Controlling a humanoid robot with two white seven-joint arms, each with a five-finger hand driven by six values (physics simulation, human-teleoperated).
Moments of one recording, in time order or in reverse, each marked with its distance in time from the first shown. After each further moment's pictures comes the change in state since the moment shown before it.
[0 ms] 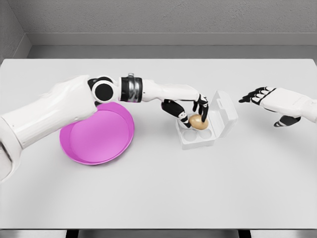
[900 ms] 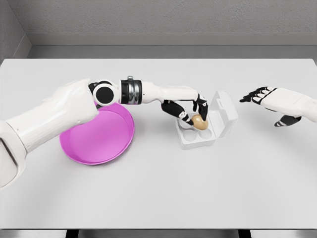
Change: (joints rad) left arm 0.035 -0.019 0.031 0.044 0.008 0.000 -0.002; right arm -0.008 0.001 0.001 0.012 0.000 0.000 0.000
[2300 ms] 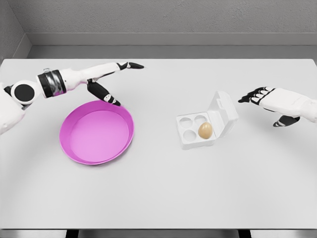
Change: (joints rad) left arm 0.135 0.366 0.252 -0.047 0.006 0.000 0.010; right arm 0.002 0.003 0.008 -0.005 -0.001 0.000 0.000
